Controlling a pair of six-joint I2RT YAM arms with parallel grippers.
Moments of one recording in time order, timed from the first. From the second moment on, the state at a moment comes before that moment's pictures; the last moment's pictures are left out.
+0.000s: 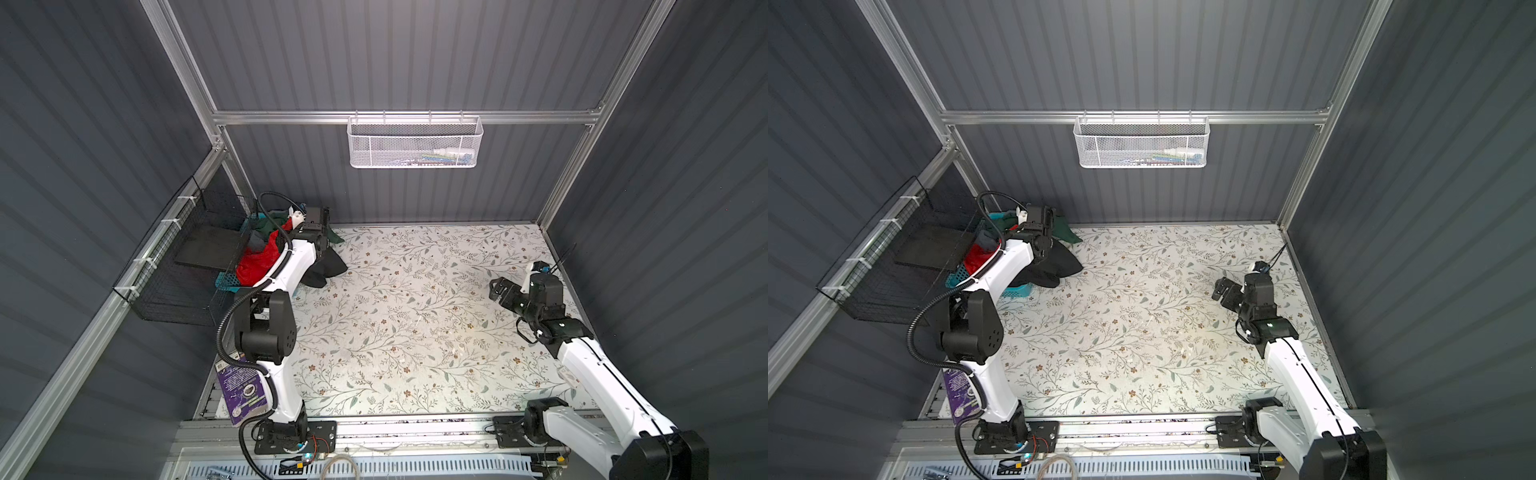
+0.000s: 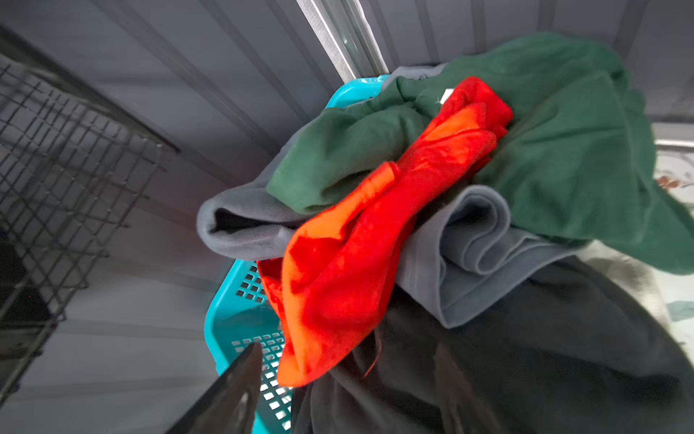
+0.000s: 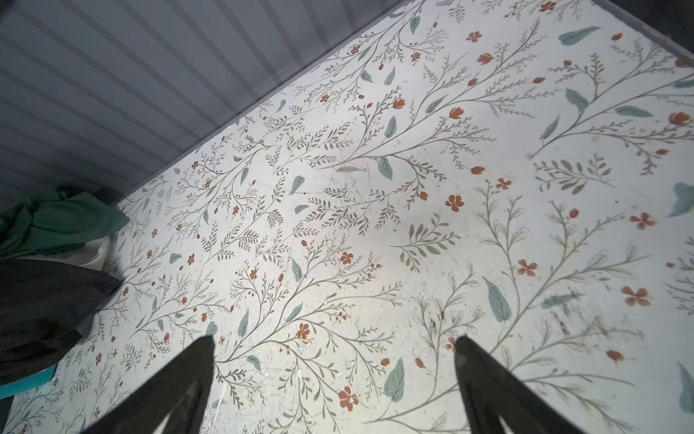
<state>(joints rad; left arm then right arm) -0.16 1.92 1.66 -0.57 -0.85 -0.09 0.12 0.99 0.67 -0.27 0.01 0.54</state>
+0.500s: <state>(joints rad) -0.08 1.96 1.68 -0.58 -0.86 -0.08 0.11 0.99 0.67 -0.31 0.05 0.54</state>
